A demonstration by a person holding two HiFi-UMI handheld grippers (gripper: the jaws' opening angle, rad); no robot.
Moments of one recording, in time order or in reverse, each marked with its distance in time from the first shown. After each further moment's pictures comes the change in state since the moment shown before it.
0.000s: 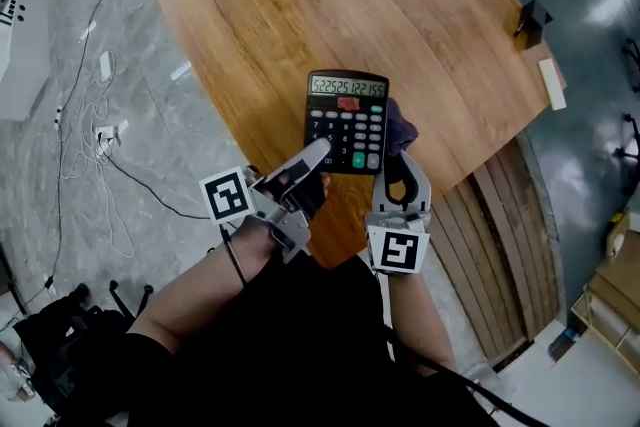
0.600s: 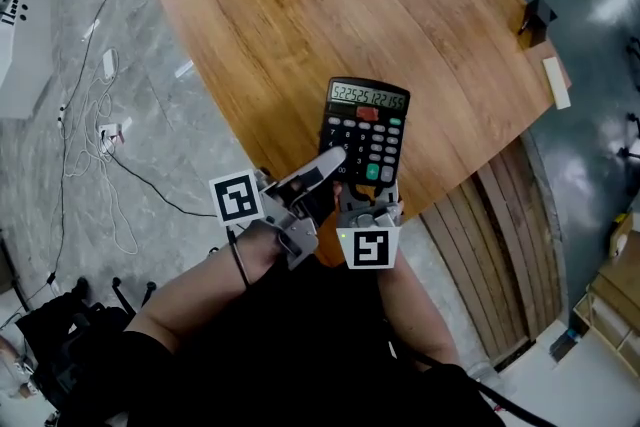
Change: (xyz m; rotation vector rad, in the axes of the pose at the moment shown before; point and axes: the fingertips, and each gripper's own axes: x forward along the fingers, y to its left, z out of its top) left arm 0.004 0.009 -0.001 -0.027 0.076 0.006; right arm 0.041 0.083 0.012 -0.034 -0.115 0.184
